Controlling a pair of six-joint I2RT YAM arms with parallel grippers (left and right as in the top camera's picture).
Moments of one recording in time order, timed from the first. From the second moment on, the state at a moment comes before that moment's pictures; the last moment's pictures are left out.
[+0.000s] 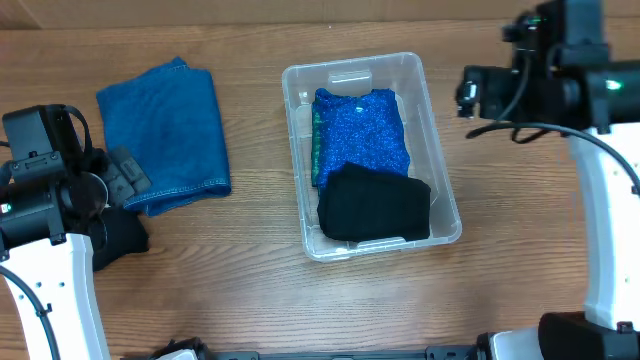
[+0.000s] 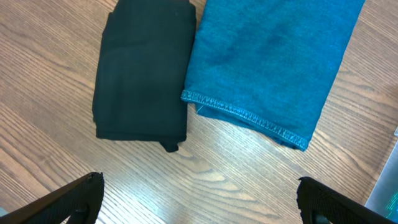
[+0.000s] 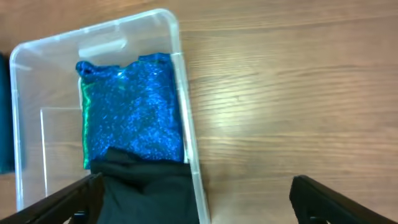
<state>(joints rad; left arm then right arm) 0.29 1.25 1.45 -1.29 -0.14 -0.32 0.05 1.61 1.91 -1.34 -0.09 0.16</state>
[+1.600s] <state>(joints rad) -0.02 1.31 1.44 -0.73 0.61 -0.10 -0.06 1.64 1.83 -1.34 -0.08 0.20</state>
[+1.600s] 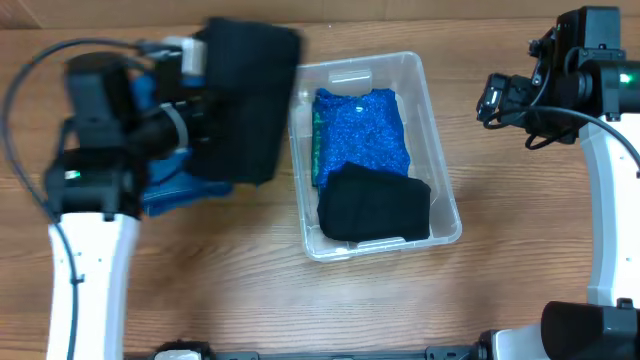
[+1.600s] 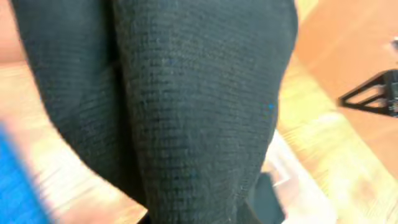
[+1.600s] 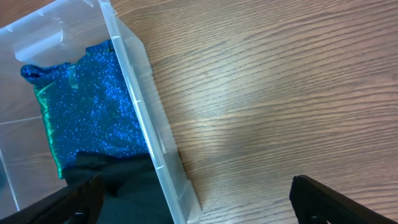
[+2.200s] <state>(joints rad) -0.50 1.87 1.44 -0.18 0.15 -0.70 -0.06 1.64 1.83 -1.35 -0.08 0.21</state>
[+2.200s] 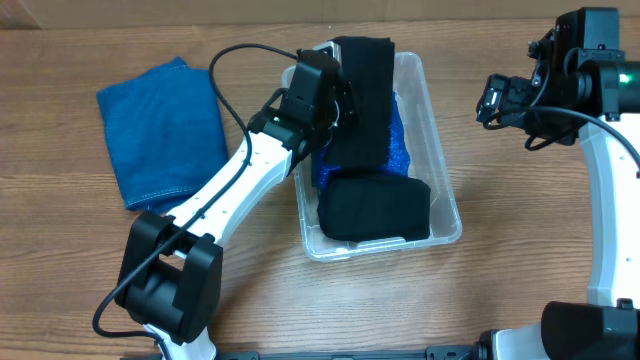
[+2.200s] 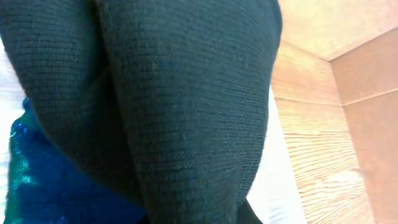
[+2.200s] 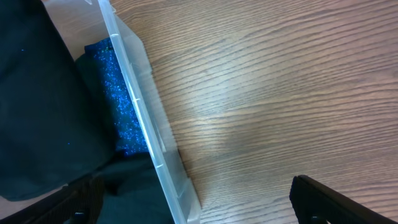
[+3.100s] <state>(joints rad) -0.47 1.81 1.43 -0.26 0.04 -0.82 -0.06 1.64 1.82 -1.34 -0.08 0.21</state>
